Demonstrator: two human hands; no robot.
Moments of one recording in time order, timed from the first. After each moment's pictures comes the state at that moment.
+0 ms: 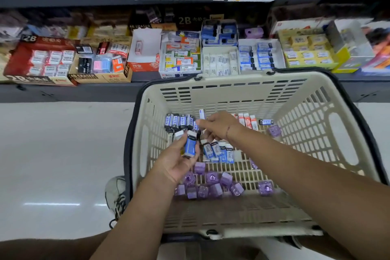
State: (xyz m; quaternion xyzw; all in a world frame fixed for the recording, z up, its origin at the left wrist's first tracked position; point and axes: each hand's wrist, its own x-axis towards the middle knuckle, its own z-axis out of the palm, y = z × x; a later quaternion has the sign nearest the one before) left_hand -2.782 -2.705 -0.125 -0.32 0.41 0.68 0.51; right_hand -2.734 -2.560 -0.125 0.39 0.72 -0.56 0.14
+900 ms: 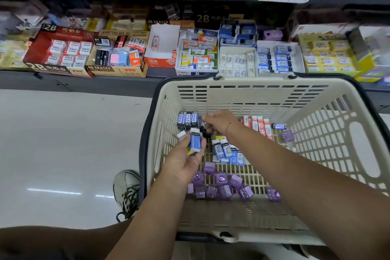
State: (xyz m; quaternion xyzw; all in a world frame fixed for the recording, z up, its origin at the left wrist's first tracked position) left_hand -2.785 -2.714 -0.119 -0.36 0.37 0.74 0.43; right_hand -2.771 -2.574 -0.149 0.44 0.63 -0.63 0.10
